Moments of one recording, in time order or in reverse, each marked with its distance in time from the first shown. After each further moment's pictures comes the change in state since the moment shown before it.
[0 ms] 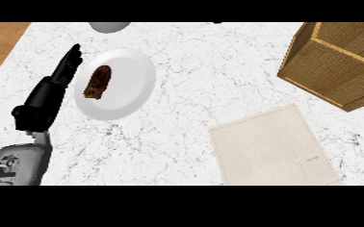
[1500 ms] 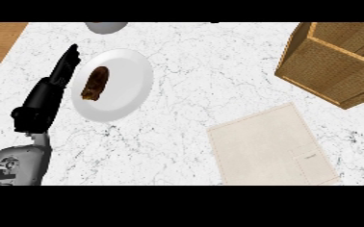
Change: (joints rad) left arm 0.009 -0.017 0.016 -0.016 -0.026 0.007 0.002; right arm -0.210 0.154 0.293 0.222 0.341 0.132 0.062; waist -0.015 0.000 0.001
